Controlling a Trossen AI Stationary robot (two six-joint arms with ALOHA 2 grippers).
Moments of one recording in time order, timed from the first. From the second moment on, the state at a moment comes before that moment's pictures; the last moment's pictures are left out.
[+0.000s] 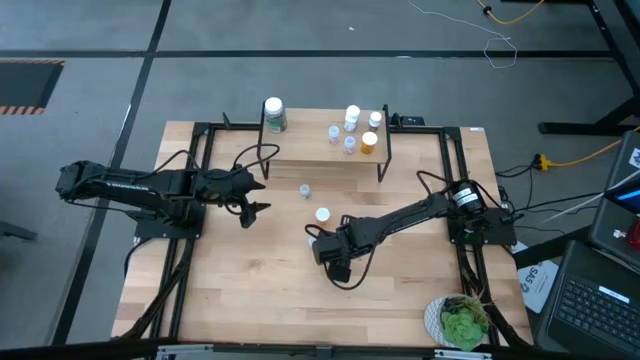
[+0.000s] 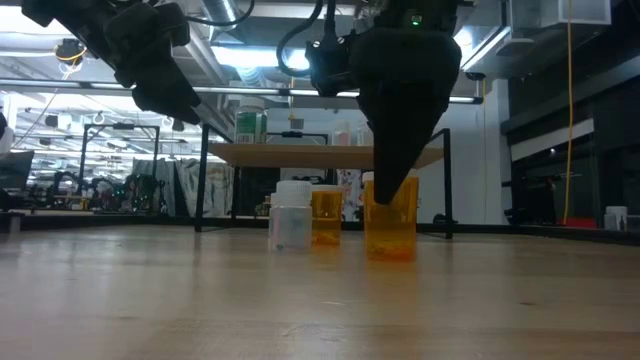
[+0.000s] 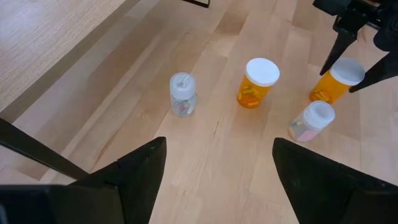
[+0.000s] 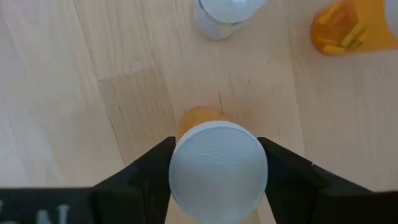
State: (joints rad) left arm 0.00 0.79 0.55 -0.30 -0.27 -0.30; right arm 0.29 2.07 1.60 -0.92 0.13 0.52
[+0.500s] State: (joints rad) left arm 0.00 0.79 0.55 -0.30 -0.27 -0.30; right arm 0.29 2.07 1.60 -0.96 0.12 0.54
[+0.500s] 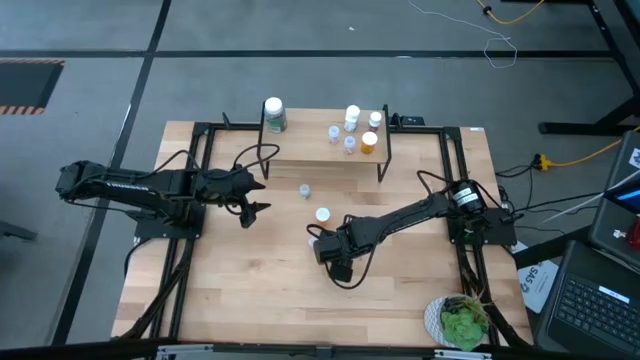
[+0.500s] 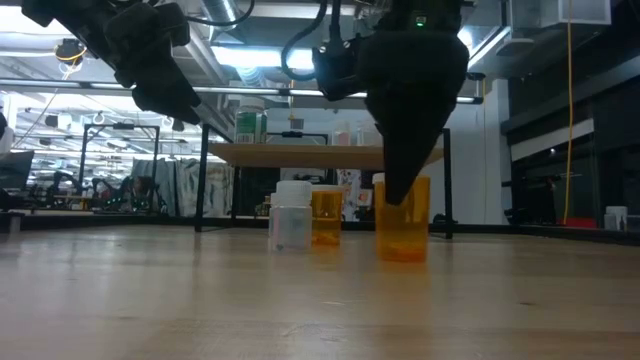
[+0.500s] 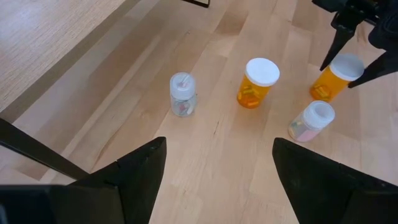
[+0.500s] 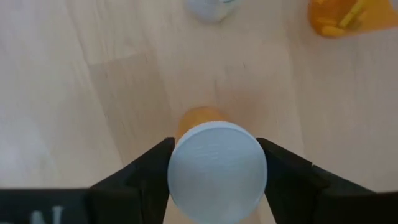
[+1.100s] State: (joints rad) left arm 0.00 0.79 0.55 -0.30 -0.27 -0.30; right arm 0.29 2.07 1.60 -0.96 0.10 0.52
